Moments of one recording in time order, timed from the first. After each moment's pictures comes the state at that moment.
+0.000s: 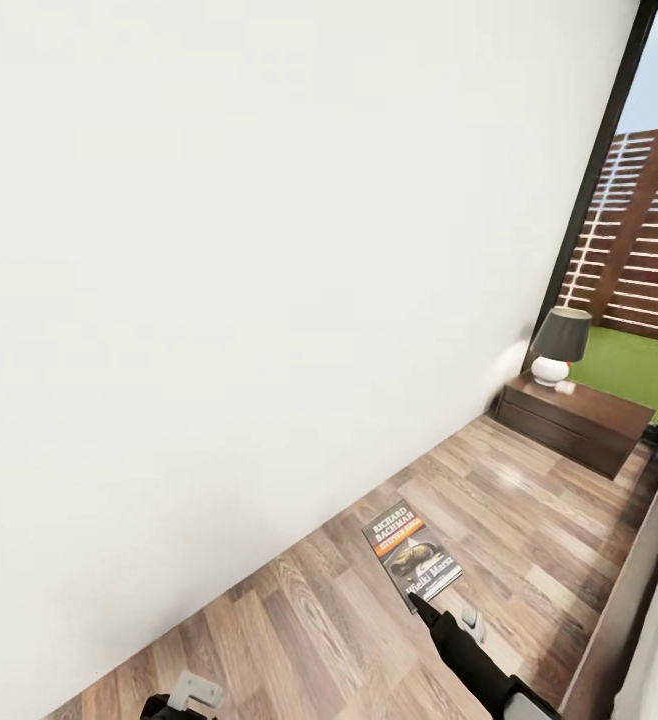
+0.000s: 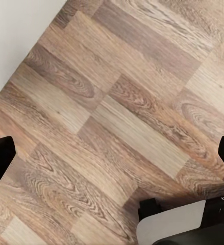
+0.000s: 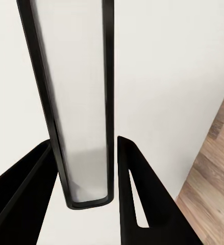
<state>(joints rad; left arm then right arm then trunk) -0.28 0.07 -0.14 -0.50 -0.14 0.15 -0.07 -0.49 -0.09 0.19 -0.13 -1.09 0.09 0.96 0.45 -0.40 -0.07</state>
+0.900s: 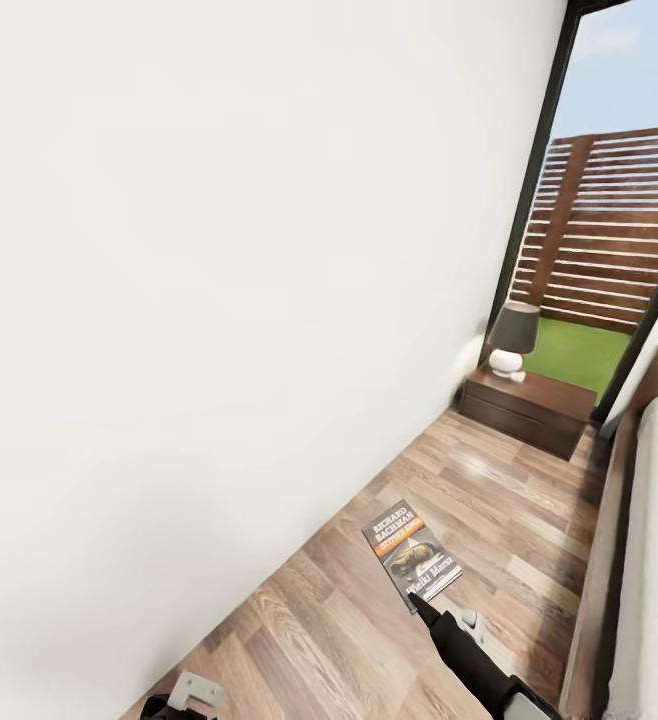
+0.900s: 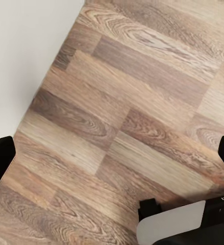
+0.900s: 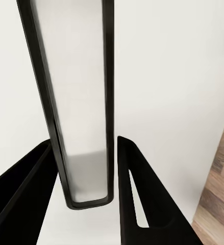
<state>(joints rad) -0.28 0.07 -0.14 -0.50 -0.14 0.15 -0.07 -0.49 -0.09 0.19 -0.13 -1.09 0.09 0.96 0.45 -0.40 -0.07</state>
